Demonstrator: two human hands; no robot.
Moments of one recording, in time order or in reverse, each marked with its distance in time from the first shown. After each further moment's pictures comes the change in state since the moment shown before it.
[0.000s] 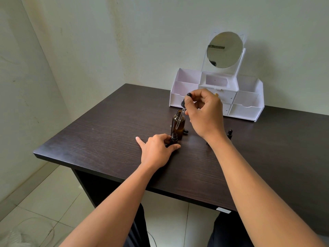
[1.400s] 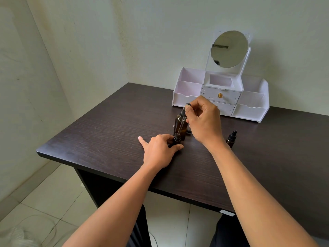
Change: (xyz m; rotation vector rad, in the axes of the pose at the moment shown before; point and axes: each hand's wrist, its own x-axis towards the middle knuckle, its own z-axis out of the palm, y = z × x) left_hand 0.000 0.000 0.000 -0.003 0.015 0.009; right_hand -0.010 0.012 0.009 -0.098 -0.071 0.026
